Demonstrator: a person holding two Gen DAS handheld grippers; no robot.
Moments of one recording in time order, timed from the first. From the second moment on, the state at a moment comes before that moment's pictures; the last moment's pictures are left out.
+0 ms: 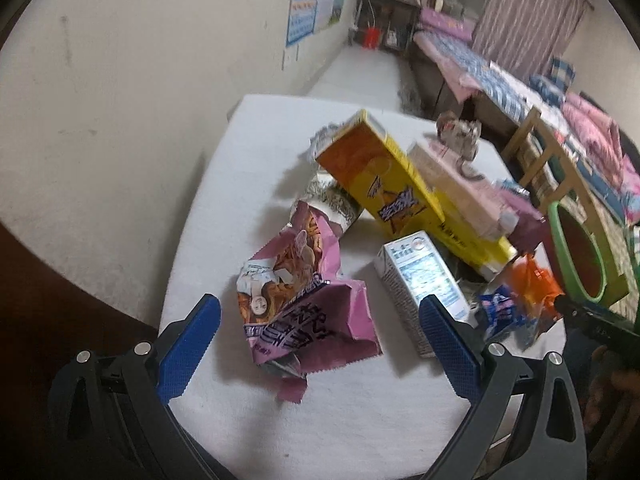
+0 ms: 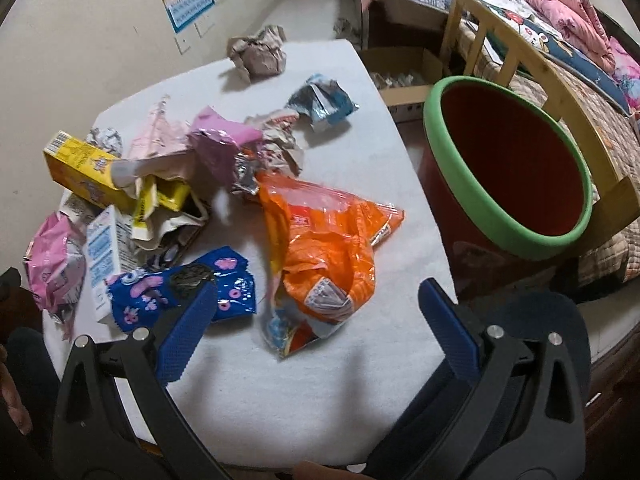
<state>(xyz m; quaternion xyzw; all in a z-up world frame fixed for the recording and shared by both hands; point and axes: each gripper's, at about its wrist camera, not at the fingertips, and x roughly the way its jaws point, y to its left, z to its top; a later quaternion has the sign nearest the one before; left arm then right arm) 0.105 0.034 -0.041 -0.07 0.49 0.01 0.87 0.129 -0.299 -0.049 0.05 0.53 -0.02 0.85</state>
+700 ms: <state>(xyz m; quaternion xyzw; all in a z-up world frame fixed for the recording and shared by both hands) 0.146 0.045 -0.087 -0.08 0.54 0.00 0.83 0.171 -0.304 -0.094 0.06 0.60 0.00 0.80</state>
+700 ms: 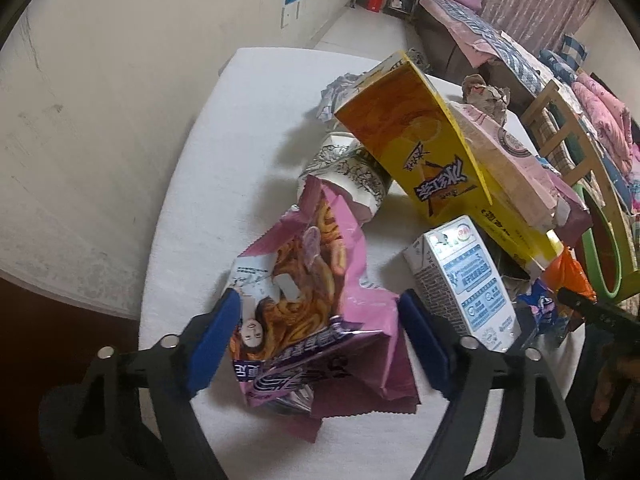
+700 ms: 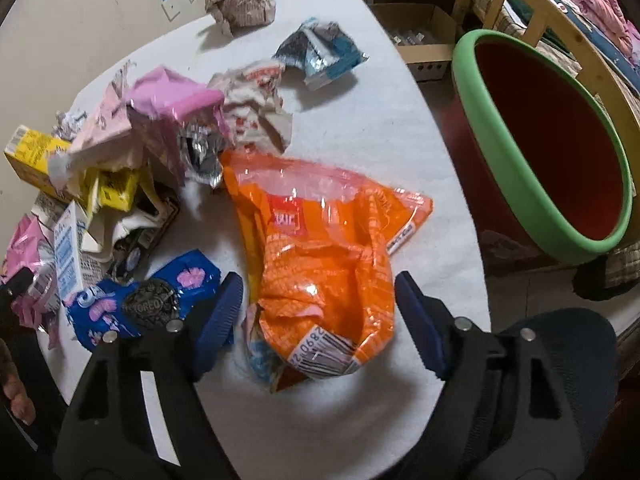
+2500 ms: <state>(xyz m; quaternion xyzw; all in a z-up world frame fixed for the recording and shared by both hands) 0.144 -0.158 0.038 -0.02 0.47 -0.19 0.86 0.141 -0.405 0.015 0.12 0.48 0.02 0.87</state>
